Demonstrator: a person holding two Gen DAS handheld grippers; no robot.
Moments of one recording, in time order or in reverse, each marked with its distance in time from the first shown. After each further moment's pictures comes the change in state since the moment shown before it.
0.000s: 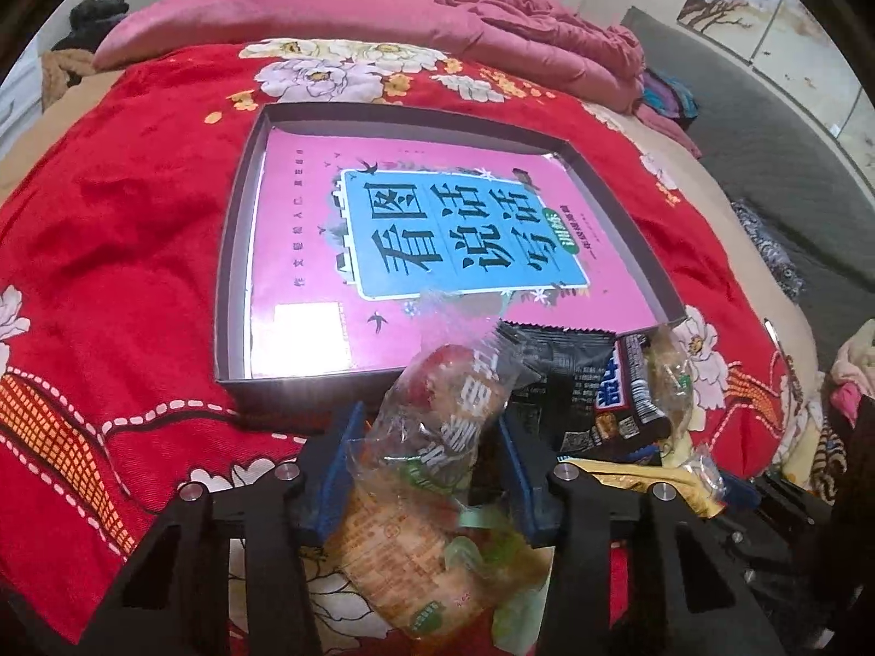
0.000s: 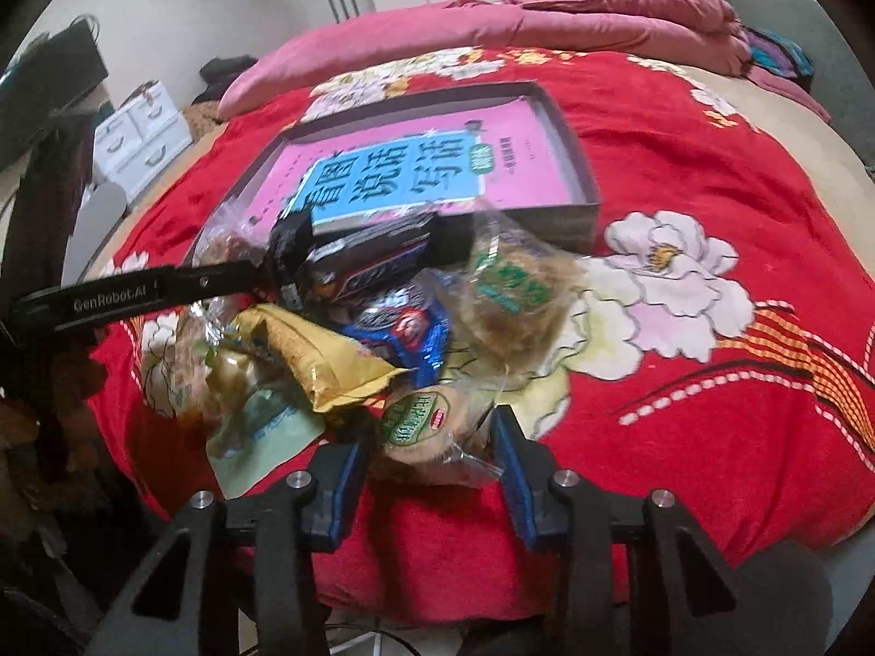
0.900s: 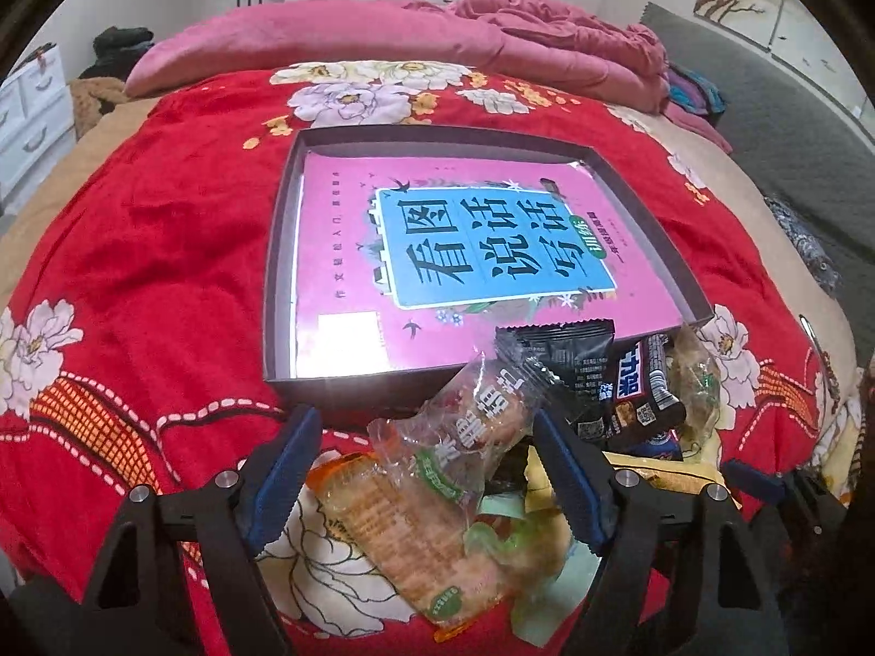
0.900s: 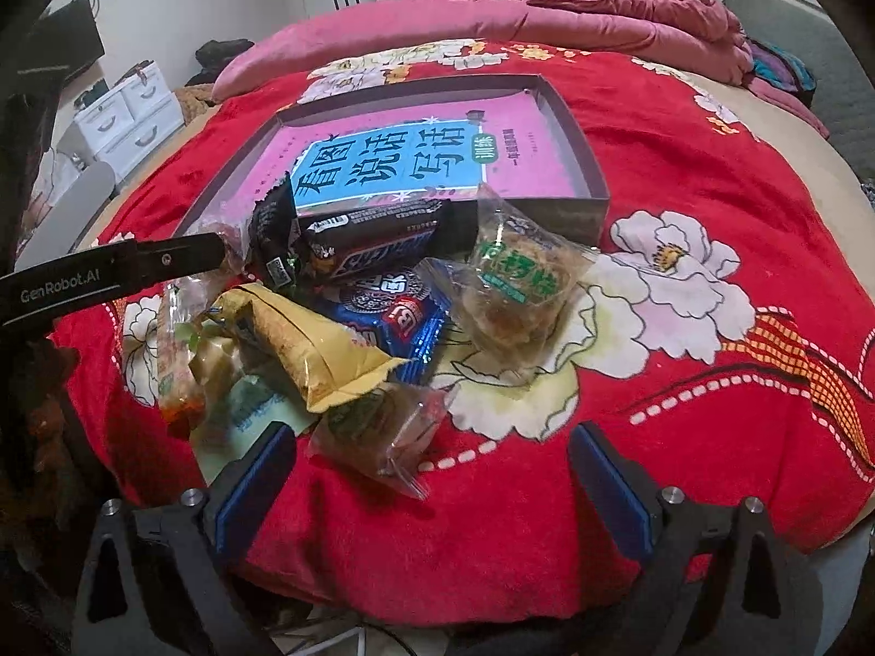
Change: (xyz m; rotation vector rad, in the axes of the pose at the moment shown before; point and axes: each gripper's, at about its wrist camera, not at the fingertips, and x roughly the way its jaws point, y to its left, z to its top) left arm -0.010 -0.009 -0.002 0.035 -0.034 0.145; right arm 0.021 0.018 -0.002 -0.060 0.033 -0.041
